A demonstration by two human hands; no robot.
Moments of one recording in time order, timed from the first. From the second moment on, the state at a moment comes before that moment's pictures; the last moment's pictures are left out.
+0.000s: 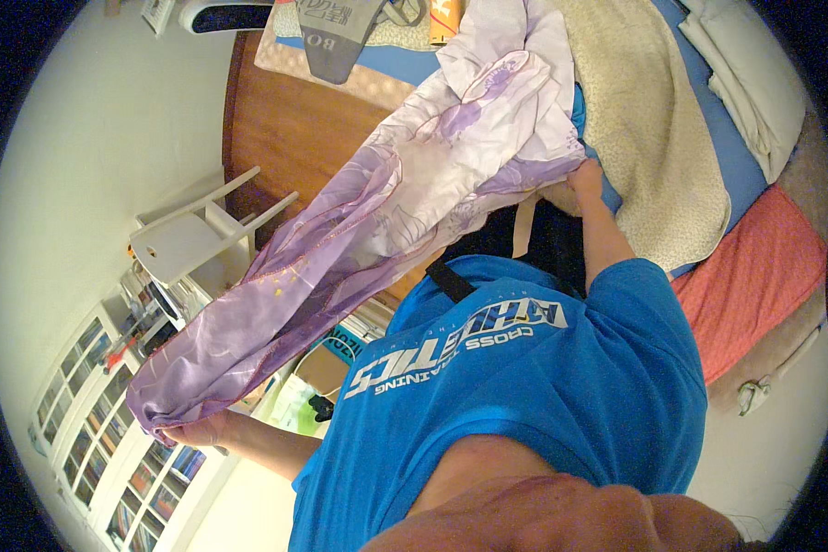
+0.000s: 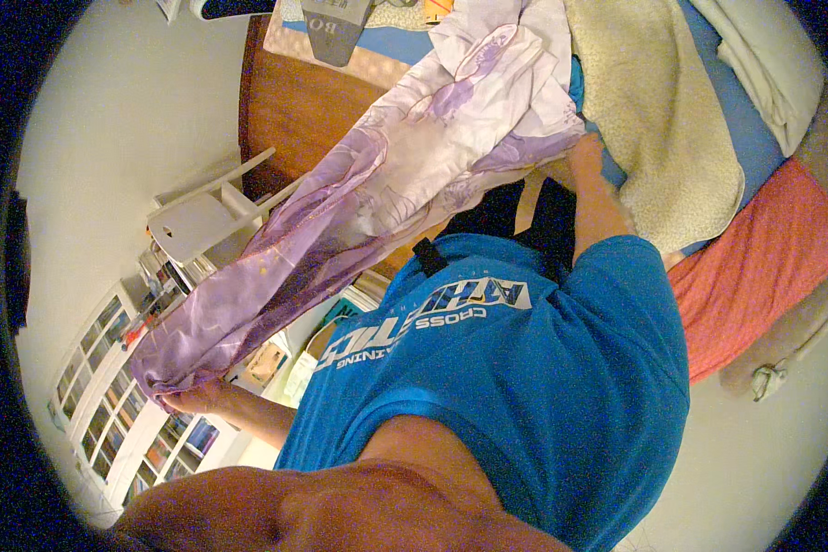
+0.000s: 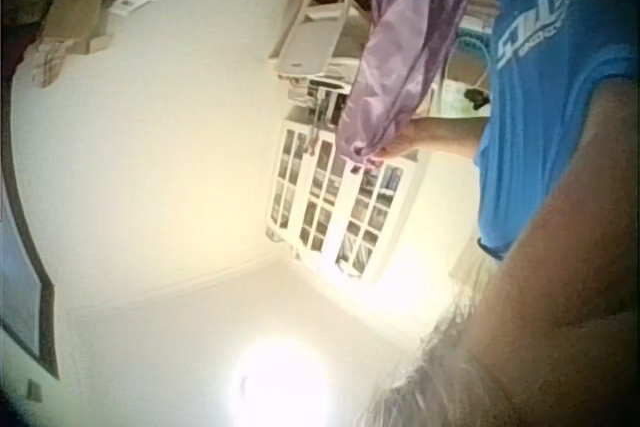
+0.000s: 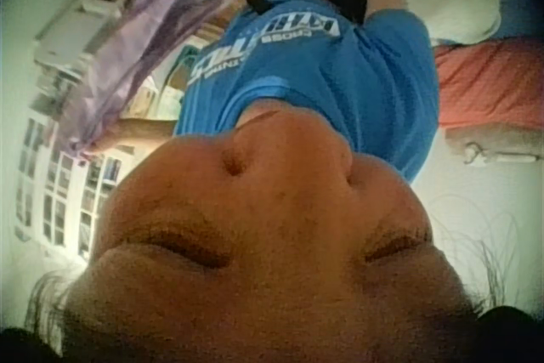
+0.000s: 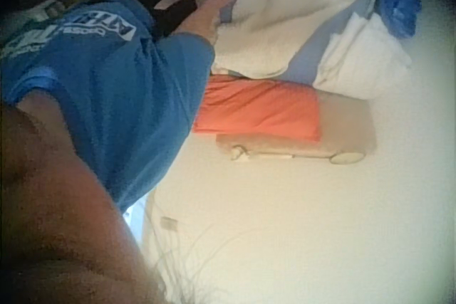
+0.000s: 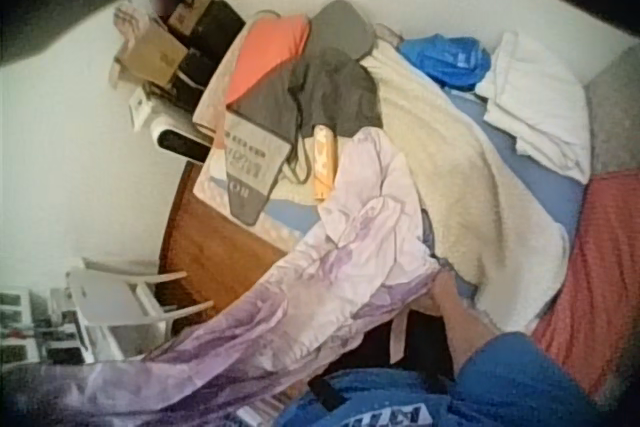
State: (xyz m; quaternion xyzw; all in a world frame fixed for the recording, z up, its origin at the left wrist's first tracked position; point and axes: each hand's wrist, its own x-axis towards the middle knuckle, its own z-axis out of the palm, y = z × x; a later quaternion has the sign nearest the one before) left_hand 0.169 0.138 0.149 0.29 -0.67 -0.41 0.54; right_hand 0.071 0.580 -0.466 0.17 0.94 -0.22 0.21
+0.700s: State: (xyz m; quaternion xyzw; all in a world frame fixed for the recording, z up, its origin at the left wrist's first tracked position) left_hand 0.162 0.177 0.170 0.32 -0.63 -0.50 0.50; right_hand 0.044 0.595 -0.413 0.15 0.92 -0.33 0.15
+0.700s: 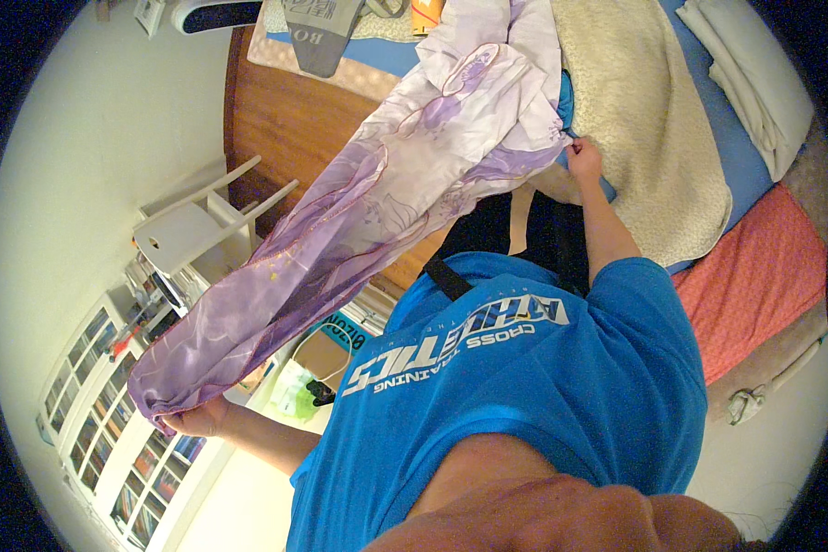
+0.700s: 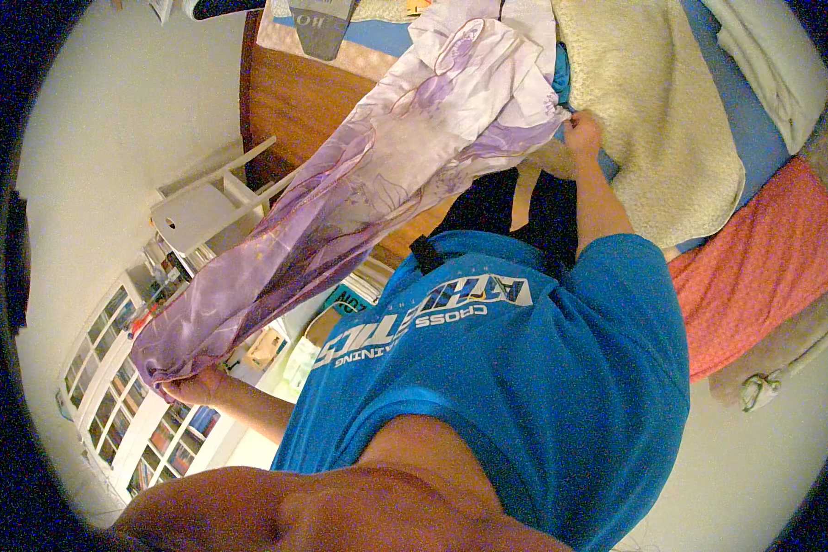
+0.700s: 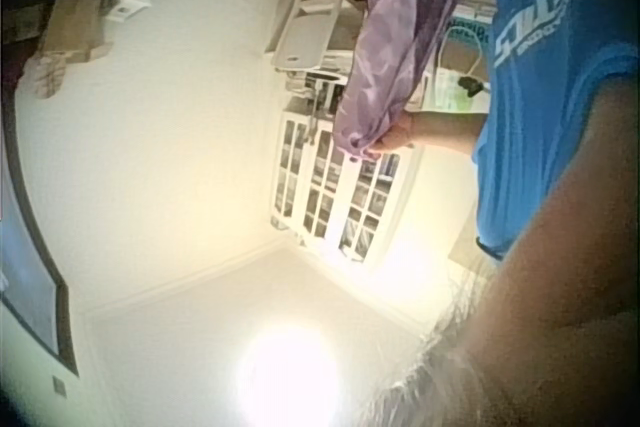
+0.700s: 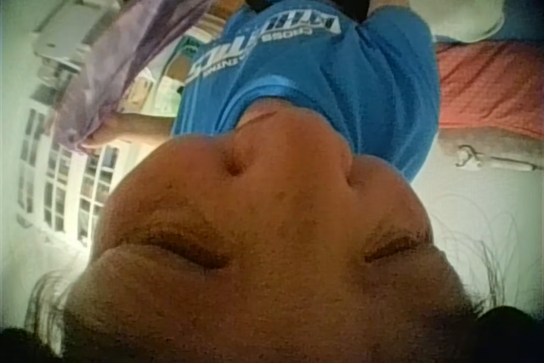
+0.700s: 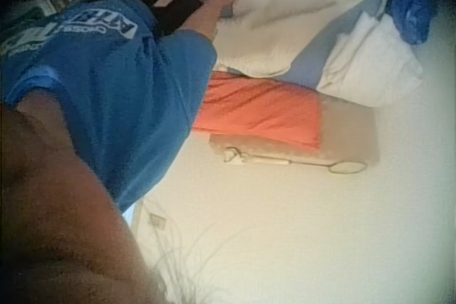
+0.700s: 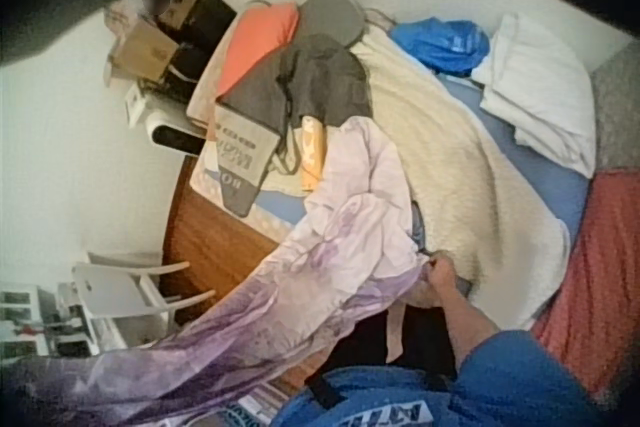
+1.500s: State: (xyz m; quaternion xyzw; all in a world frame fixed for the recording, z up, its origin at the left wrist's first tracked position) left_hand 0.192 0.182 0.159 0.35 -0.56 -0.57 0.49; right_hand -0.045 0.529 -0.226 -0.18 0.90 -0.39 0.09
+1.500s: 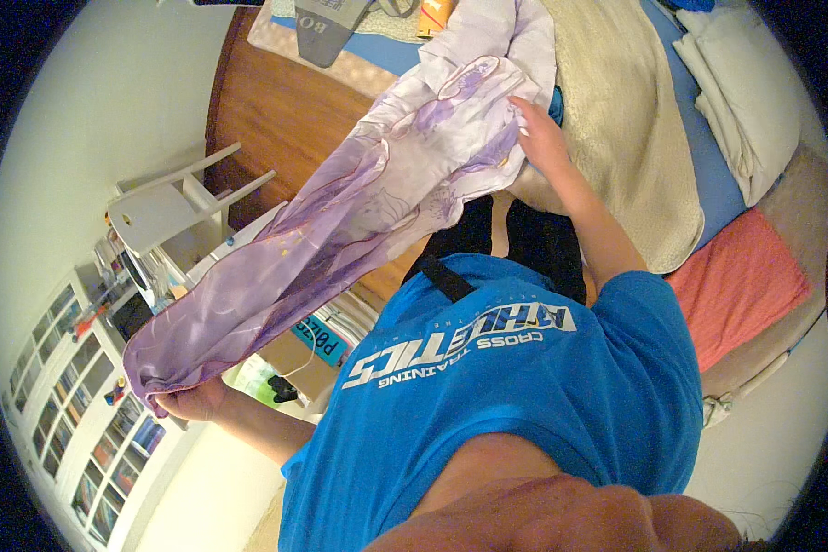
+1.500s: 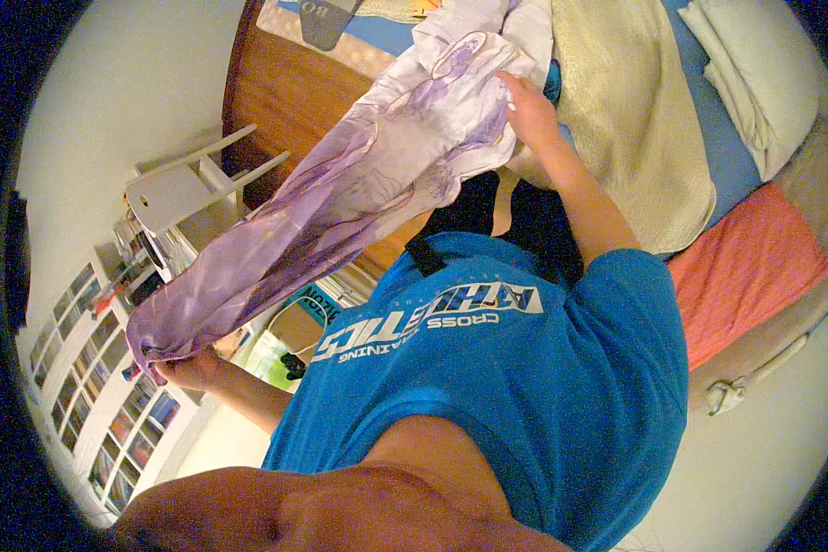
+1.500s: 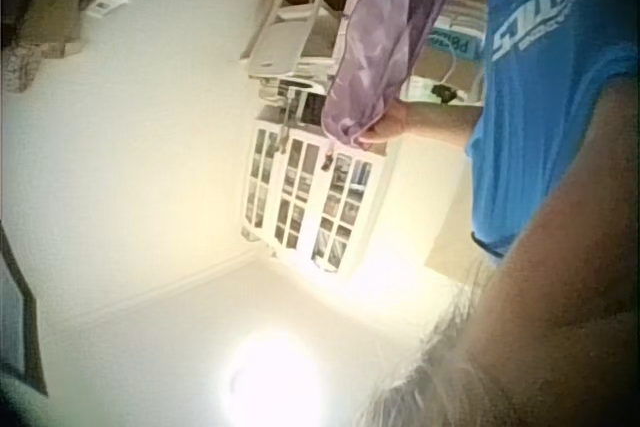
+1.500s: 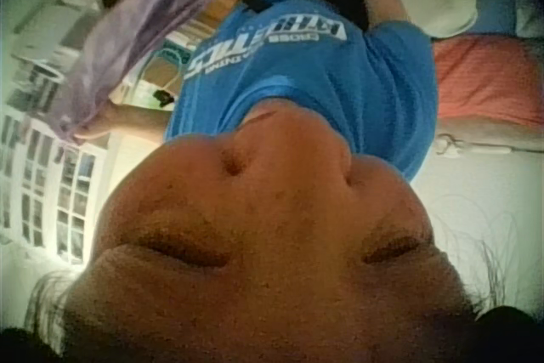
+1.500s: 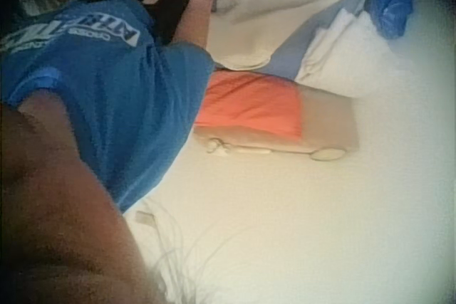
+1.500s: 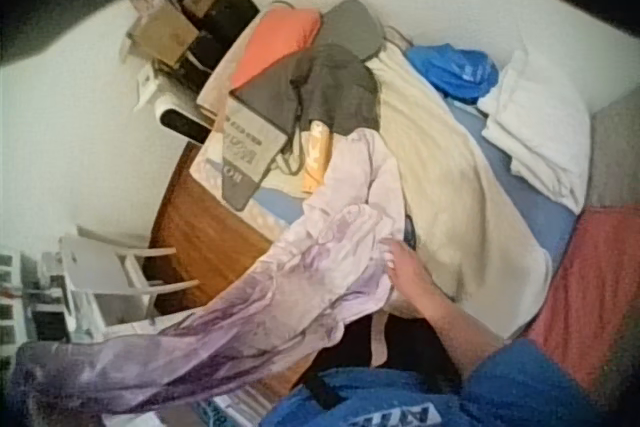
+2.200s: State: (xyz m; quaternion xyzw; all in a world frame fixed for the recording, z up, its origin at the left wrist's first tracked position) left_hand 0.223 0.094 0.099 0.42 -0.64 -0.43 0.48; right_hand -0.178 0.652 -0.247 -0.19 0.91 -0.25 0.27
